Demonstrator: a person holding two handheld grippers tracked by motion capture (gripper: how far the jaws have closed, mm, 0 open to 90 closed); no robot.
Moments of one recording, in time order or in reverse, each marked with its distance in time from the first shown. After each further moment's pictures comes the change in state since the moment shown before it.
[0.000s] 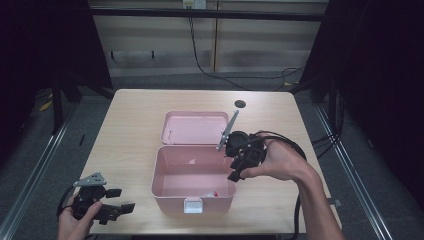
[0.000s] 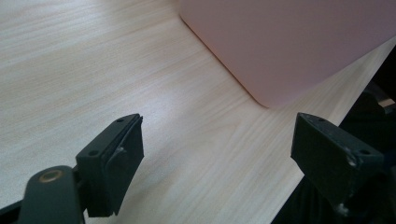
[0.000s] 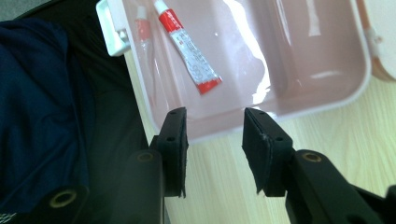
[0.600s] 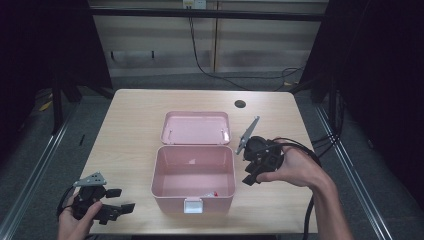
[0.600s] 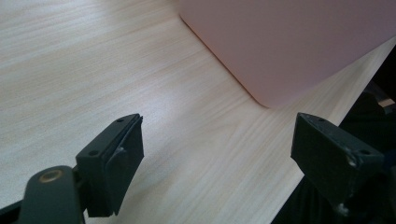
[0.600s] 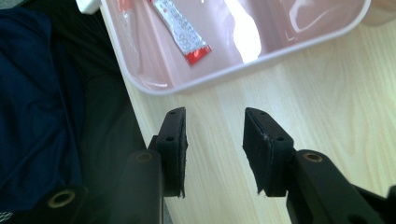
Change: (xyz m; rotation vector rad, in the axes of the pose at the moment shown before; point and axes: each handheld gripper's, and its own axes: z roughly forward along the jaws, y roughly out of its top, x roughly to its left) left arm 0.000 0.000 0.000 -0.001 0.003 -0.002; right arm -0.011 -0.042 0.011 -0.016 -0.003 0.066
